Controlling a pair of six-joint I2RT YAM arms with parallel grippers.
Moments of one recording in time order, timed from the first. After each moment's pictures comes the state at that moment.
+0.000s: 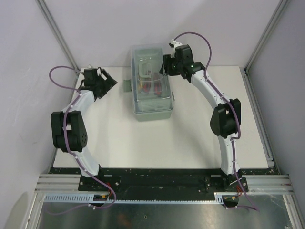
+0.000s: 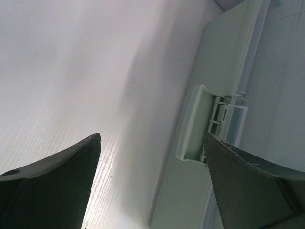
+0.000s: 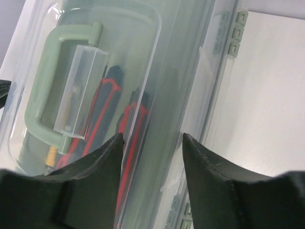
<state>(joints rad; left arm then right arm) 0.03 1.76 1.31 -0.17 0.08 -0.70 0.44 2.17 2.13 -0.46 -0.14 0.28</state>
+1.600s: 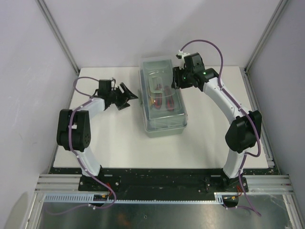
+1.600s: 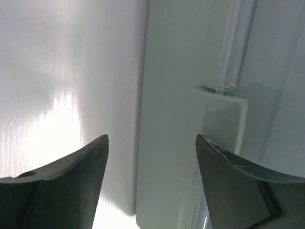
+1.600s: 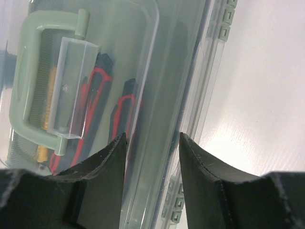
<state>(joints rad) -0.10 1.80 1.12 -0.08 0.47 -0.76 0.44 1.84 1.79 -0.67 -0.11 0.18</state>
